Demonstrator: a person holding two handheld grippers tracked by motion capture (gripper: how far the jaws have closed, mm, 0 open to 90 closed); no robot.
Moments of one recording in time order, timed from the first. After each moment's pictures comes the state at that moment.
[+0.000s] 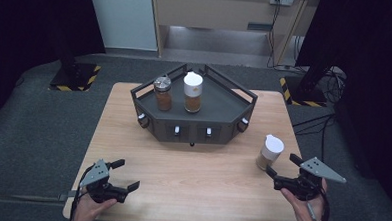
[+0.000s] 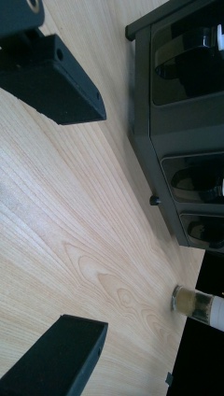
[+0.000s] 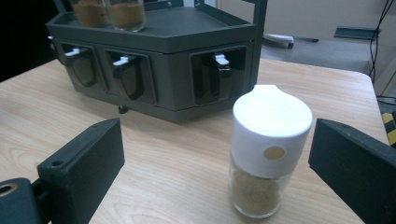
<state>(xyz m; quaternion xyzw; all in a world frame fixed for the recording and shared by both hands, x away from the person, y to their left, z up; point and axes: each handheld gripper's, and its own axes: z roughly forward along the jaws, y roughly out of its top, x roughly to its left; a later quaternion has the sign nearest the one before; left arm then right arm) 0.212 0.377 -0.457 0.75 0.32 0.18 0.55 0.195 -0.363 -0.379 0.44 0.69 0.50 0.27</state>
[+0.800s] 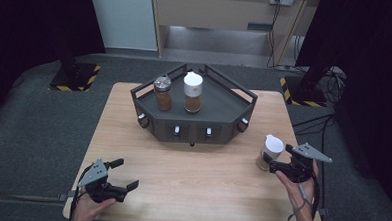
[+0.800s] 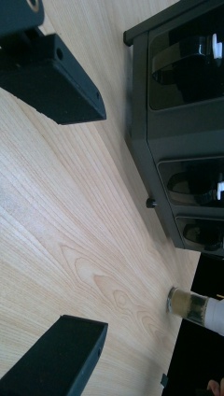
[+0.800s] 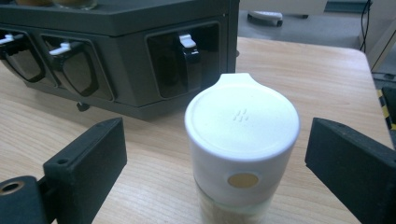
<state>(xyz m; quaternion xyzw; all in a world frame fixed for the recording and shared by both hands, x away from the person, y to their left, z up) 0.210 0.379 -0.458 0.74 0.32 0.18 0.56 0.250 -0.357 -0.391 0.48 0.70 0.47 0.26</state>
